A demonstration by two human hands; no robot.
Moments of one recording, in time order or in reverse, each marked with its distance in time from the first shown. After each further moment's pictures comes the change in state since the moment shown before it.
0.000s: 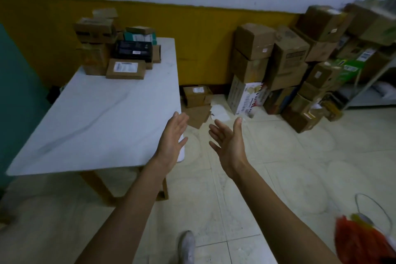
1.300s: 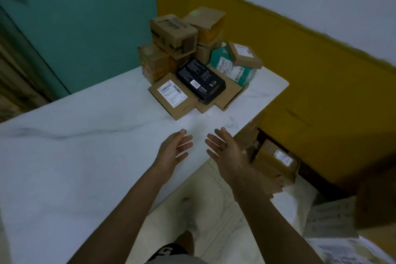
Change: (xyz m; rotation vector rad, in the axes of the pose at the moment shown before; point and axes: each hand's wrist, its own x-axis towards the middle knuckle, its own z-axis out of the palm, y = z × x) left_hand 0.497 0.055 -0.044 -0.246 0.965 0.080; right_hand 0.625 -0.076 0.109 -0.273 -0.669 0.526
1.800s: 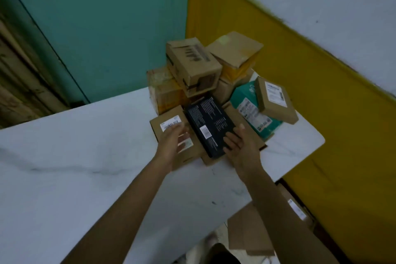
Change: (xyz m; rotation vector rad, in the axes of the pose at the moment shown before) left_hand 0.195 0.116 0.025 -0.176 0.296 0.015; right_hand 0.219 -0.124 0.047 -0.085 -0.008 0.044
